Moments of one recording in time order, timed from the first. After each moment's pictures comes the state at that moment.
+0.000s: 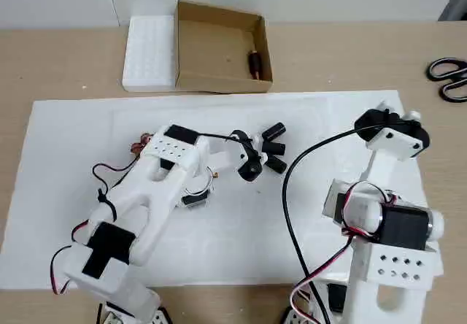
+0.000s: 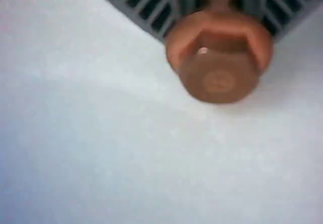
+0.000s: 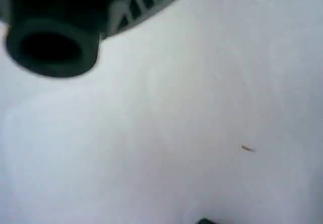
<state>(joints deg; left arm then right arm) 16.8 8.5 21.3 79.7 -42.9 5.5 -53.4 32.3 95.7 -11.6</state>
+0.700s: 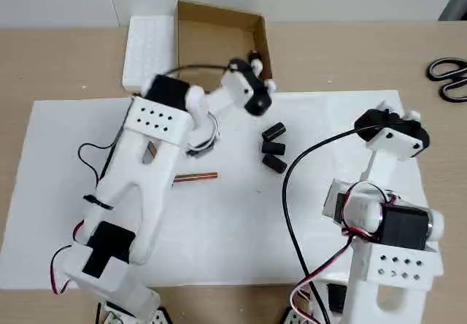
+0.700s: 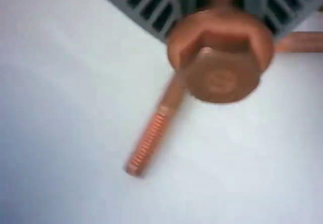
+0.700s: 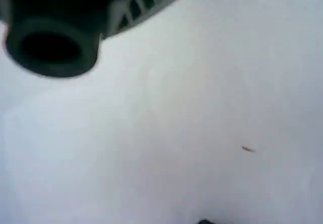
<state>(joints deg) 16.3 8.5 -17.3 98.9 -34.4 5.5 -53.4 32.3 95.6 -10.8</state>
